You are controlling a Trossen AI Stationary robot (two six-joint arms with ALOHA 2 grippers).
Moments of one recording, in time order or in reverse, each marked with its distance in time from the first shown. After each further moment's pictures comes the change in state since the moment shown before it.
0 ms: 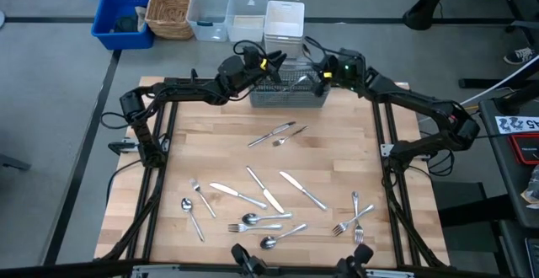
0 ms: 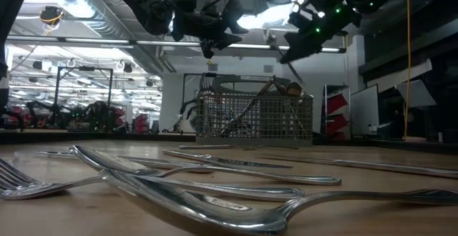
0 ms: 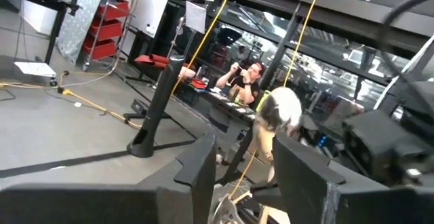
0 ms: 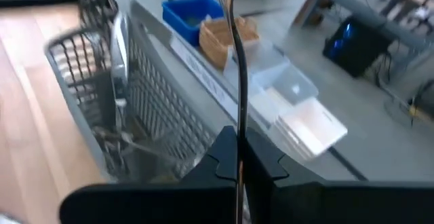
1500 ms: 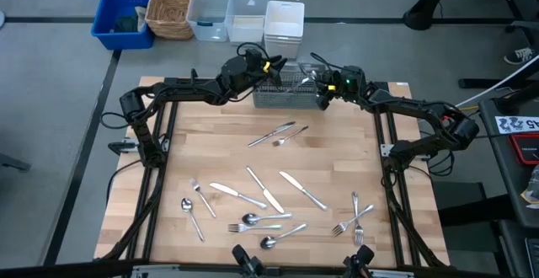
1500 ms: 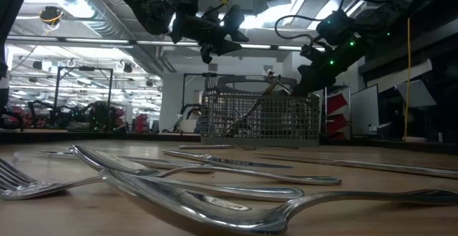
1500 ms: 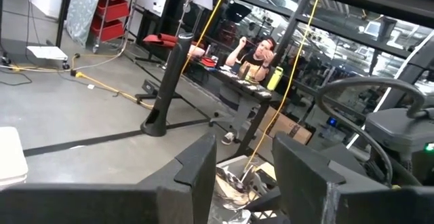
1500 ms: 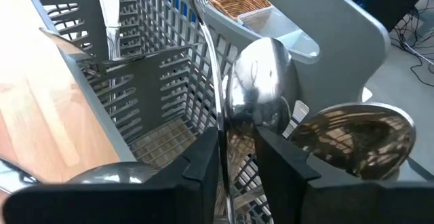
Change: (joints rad) left arm 0.001 0.000 0.000 -0.102 0.001 0.018; right arm -0.071 0.012 -0.301 0.240 -0.085 0.052
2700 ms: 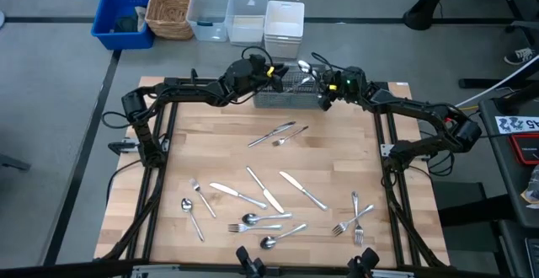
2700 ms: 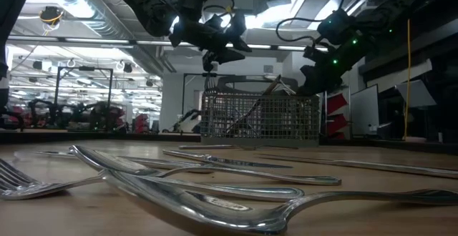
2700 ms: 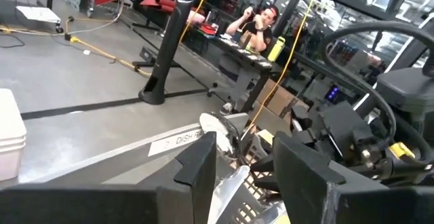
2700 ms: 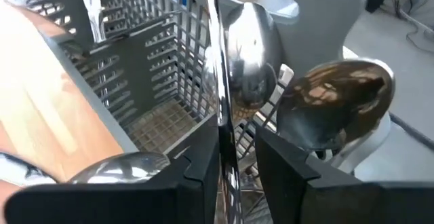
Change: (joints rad) left arm -0.009 0.018 0.000 -0.103 0.035 -0.050; right arm 0.001 -0.032 0.004 -0.106 0.048 0.076
